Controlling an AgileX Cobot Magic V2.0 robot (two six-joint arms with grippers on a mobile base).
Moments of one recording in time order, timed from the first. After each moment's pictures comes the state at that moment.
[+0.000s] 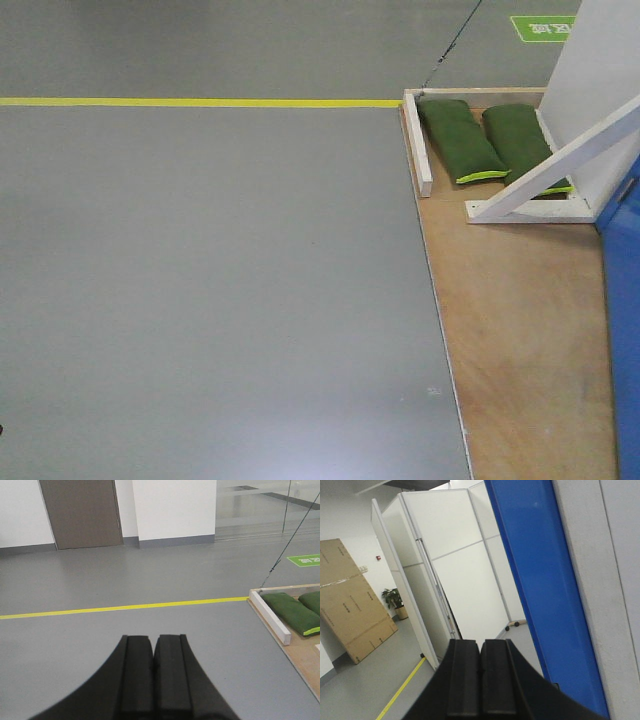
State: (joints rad) left arm -0.01 -0.01 0.03 0.00 0.21 0.03; right arm -1.38 1.69 -1.67 0.15 -0.06 0.12
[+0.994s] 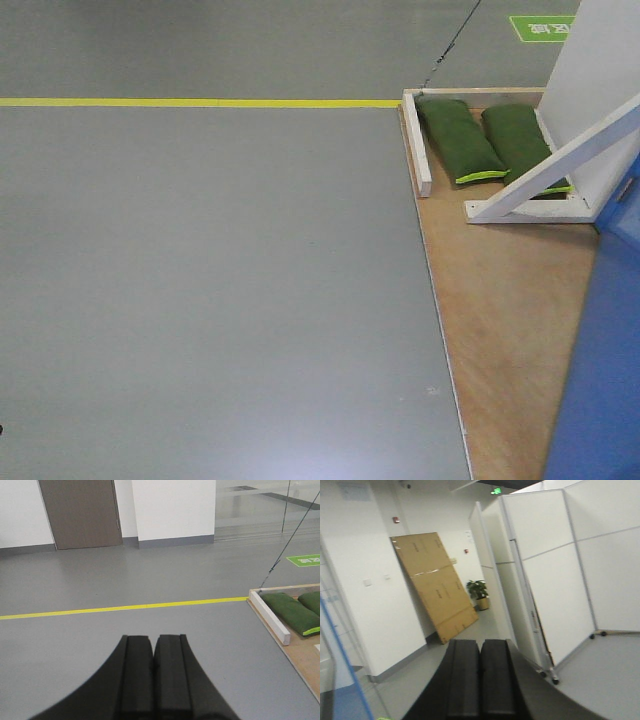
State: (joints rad) left arm -0.01 -0.01 0.03 0.00 0.21 0.03; right arm -1.05 1.37 -1.67 0.11 0.19 0.12
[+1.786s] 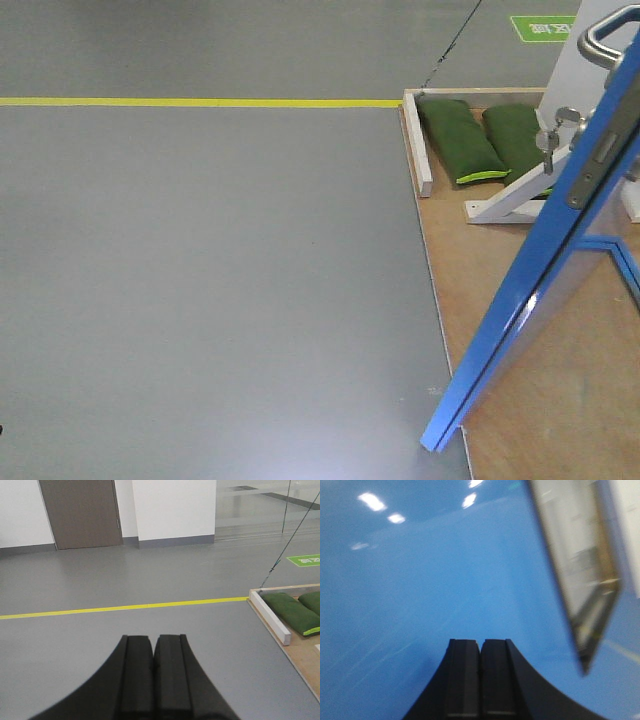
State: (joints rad) left arm -0.01 -0.01 0.03 0.00 0.21 0.03; right arm -0.22 1.32 -1.68 0.13 0.30 0.12
